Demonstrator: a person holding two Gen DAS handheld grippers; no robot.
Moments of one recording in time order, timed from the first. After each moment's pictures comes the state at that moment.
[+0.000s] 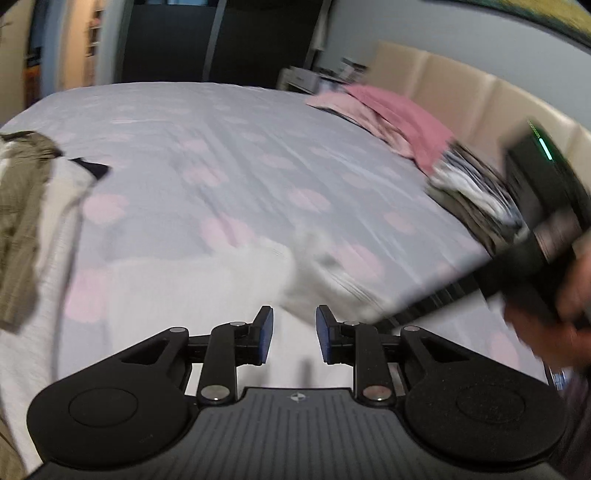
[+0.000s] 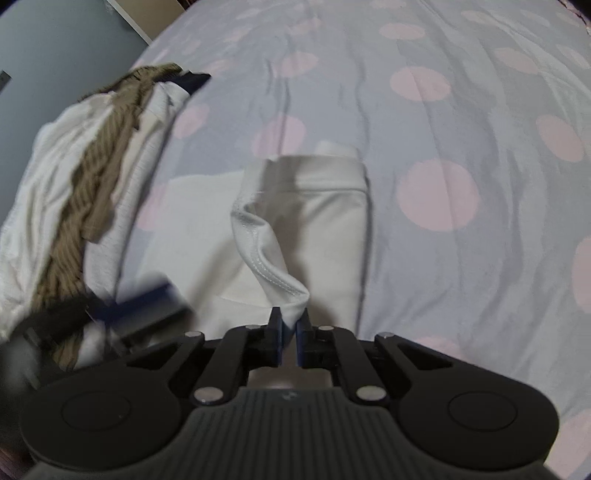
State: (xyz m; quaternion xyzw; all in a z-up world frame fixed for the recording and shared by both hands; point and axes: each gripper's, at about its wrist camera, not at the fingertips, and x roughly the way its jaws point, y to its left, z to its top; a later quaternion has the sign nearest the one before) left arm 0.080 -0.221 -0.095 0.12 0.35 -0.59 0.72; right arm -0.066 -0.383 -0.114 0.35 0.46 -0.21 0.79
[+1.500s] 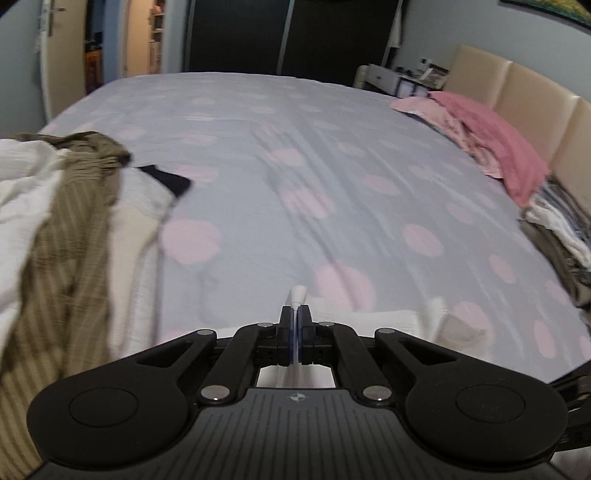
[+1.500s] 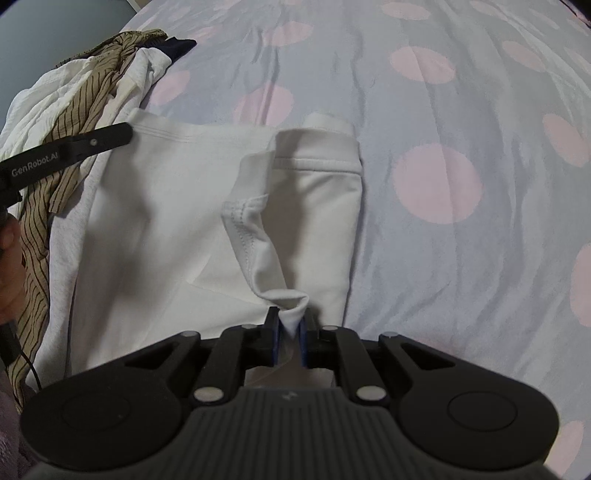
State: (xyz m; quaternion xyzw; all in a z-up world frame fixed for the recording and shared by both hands) left arm 0.165 -0.263 -0.097 0.14 0.38 -0.49 0.77; right arm -0.045 -0.385 -0.127 0.32 0.50 -0.22 0.77
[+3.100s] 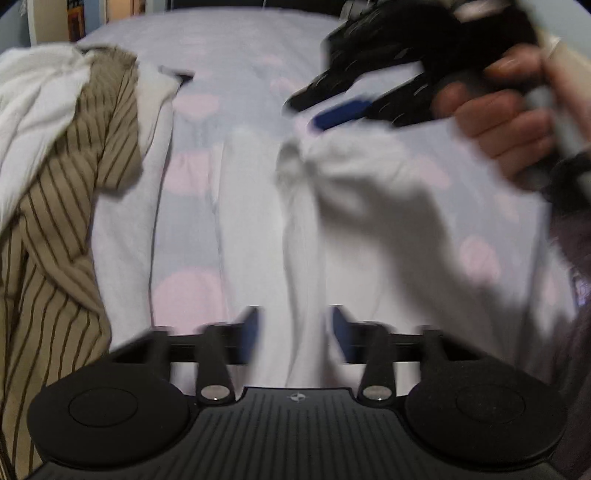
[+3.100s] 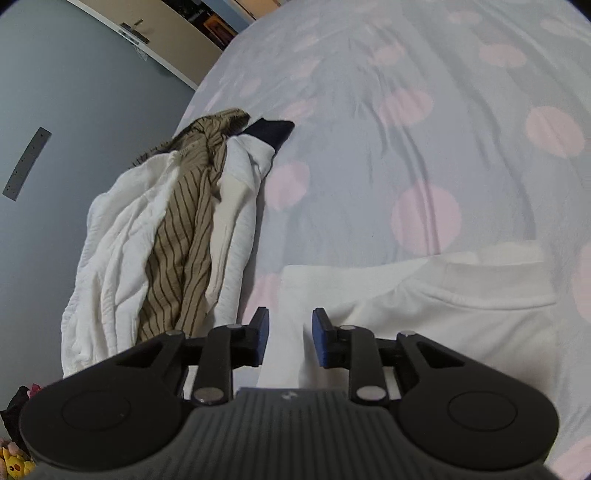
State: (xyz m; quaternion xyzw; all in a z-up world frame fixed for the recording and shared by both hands) left arm 0.093 -0.154 -0.126 0.21 0.47 -0.48 0.71; right arm 0.043 -0.385 -0.092 0.42 0.36 -0.16 0.81
